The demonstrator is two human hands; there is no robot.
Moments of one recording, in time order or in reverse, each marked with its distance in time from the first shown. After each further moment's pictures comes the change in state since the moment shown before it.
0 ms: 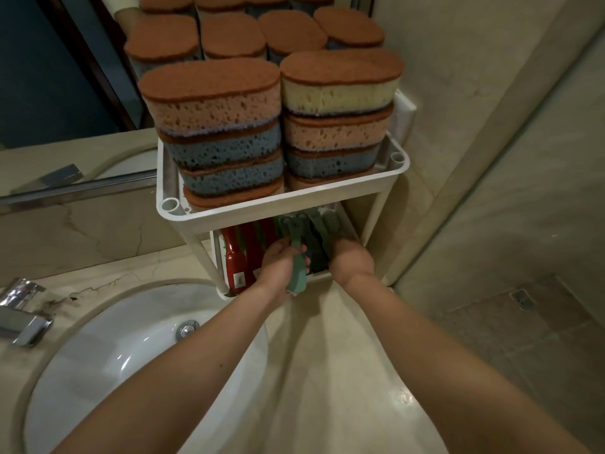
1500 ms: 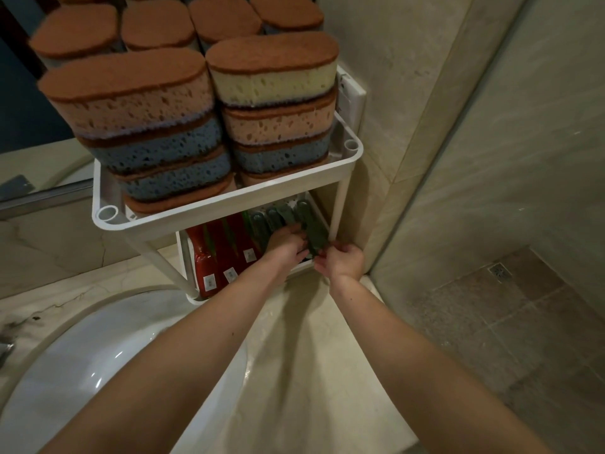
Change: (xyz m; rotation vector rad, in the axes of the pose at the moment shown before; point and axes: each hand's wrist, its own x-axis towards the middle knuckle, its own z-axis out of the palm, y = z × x) left_hand 0.020 0.000 0.068 0.106 -0.091 -0.126; right_hand -0.007 0.032 0.025 1.464 0.280 0.585
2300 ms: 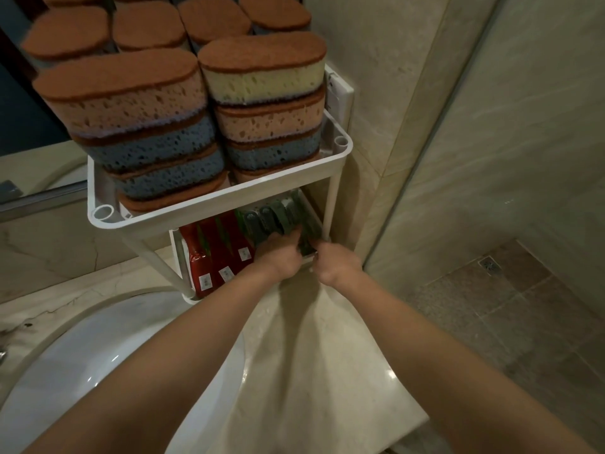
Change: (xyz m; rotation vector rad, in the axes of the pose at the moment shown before) left_hand 0.010 -0.017 -0.023 1.410 -0.081 0.378; right_hand -0.009 -0.023 -0.016 -1.508 -0.351 -0.539
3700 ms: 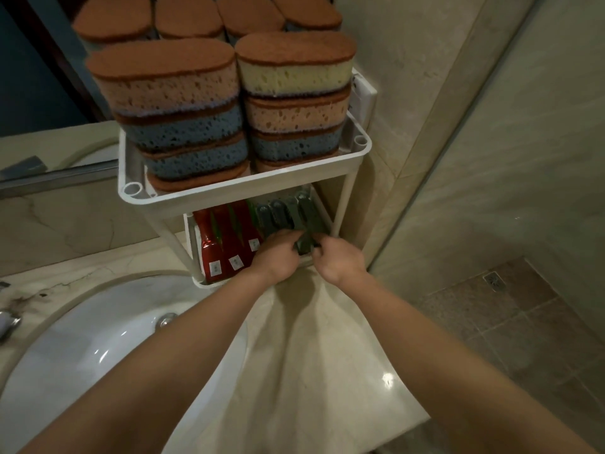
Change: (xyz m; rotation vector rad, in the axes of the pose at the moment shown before) left_hand -0.015 -0.021 0.005 -0.228 0.119 0.116; right_hand -0.009 -0.006 -0.004 0.016 0.110 -0.122
